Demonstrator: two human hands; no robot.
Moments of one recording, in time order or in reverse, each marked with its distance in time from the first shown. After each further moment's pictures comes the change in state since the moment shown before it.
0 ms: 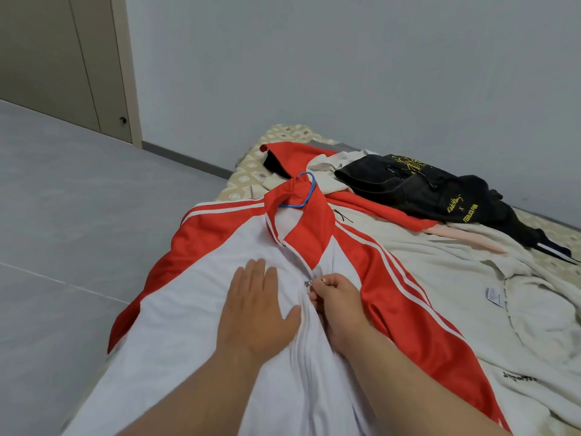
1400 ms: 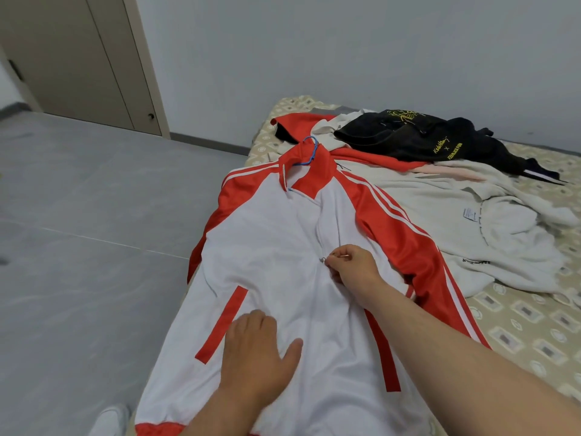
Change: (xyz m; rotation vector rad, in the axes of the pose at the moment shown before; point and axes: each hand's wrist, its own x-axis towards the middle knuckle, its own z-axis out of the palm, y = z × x) left_hand -0.234 -0.002 -0.083 -0.035 -0.083 -0.040; right_hand -0.146 0.004 -0.038 -0.274 -0.005 -0.066
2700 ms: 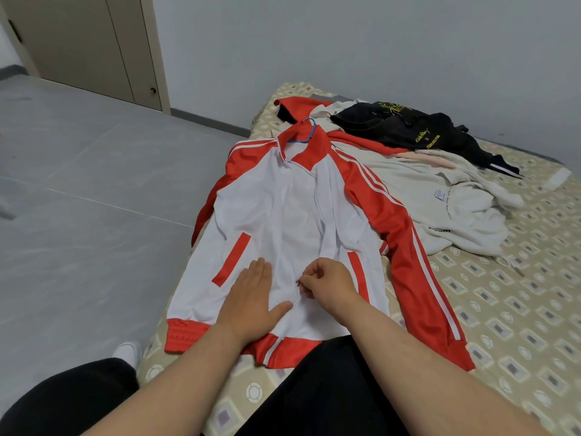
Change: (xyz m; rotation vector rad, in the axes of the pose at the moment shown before) left_hand -0.046 -0.022 -0.009 -0.065 -0.228 0.111; right_hand -0.161 0.019 0.011 -0.292 -0.121 -0.055
